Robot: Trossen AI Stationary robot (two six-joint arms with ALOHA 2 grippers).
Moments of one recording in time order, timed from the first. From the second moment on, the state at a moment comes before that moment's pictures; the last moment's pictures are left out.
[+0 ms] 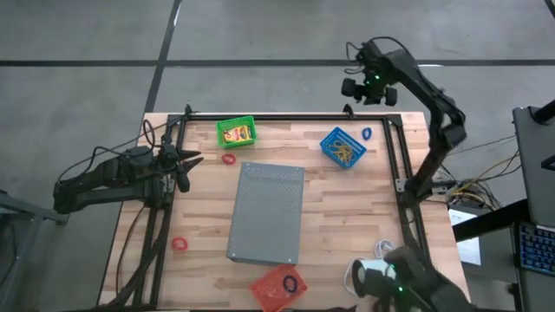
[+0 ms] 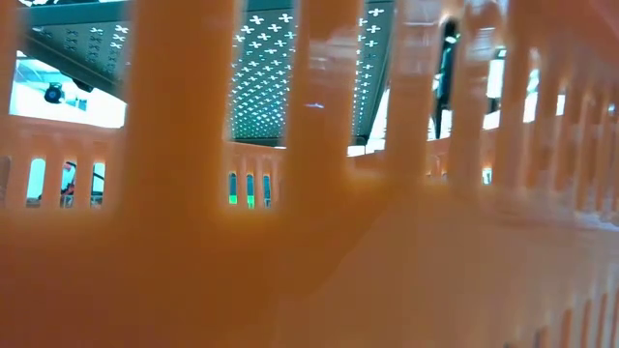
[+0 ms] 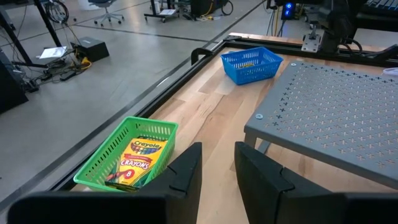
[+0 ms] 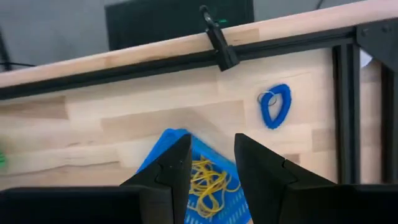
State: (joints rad) left arm 0.19 0.20 0.48 -0.62 -0.29 -0.03; right arm -1.06 1.74 1.70 -1.30 -0.03 0.72
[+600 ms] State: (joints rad) left arm 0.19 0.20 0.48 -0.62 -0.29 -0.03; right arm -1.13 1.89 1.65 -1.43 -0.06 0.58
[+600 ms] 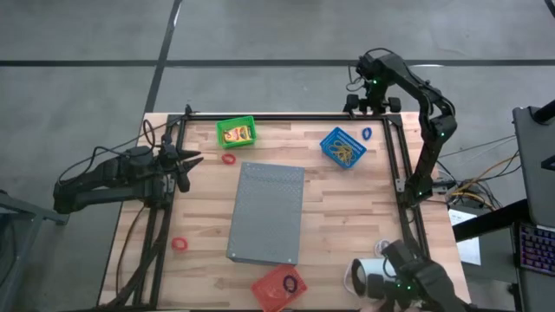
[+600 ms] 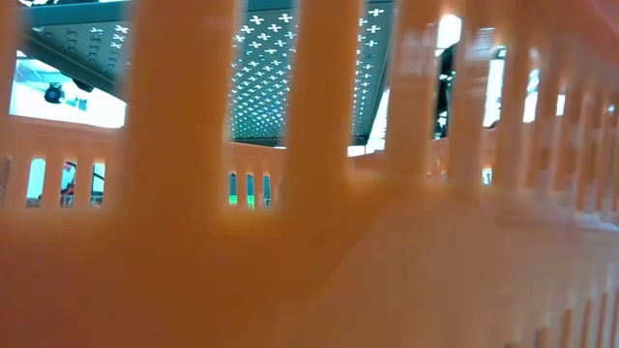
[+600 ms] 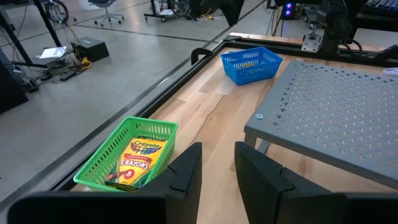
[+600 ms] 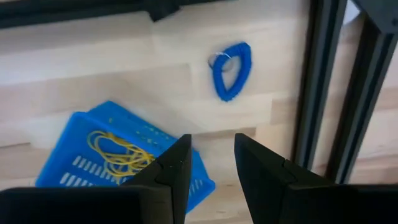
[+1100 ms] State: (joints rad) left arm 0.19 0.20 0.48 -0.62 -0.29 -0.03; right arm -1.19 1.87 1.72 -1.45 -0.18 0.56
